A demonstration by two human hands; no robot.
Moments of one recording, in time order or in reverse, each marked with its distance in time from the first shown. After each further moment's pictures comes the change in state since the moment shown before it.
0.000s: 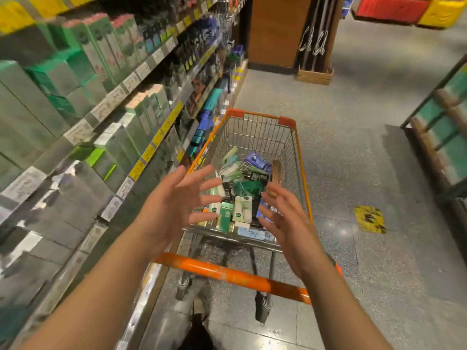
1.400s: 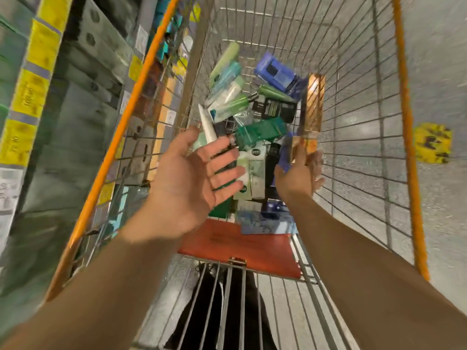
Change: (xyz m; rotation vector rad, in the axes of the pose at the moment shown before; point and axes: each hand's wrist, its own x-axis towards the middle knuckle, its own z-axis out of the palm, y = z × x) left_hand 0.337 -0.155 -0.042 -0.399 0.397 -0.660; right_hand 0.383 0.301 -0.098 -0.959 0.376 0.470
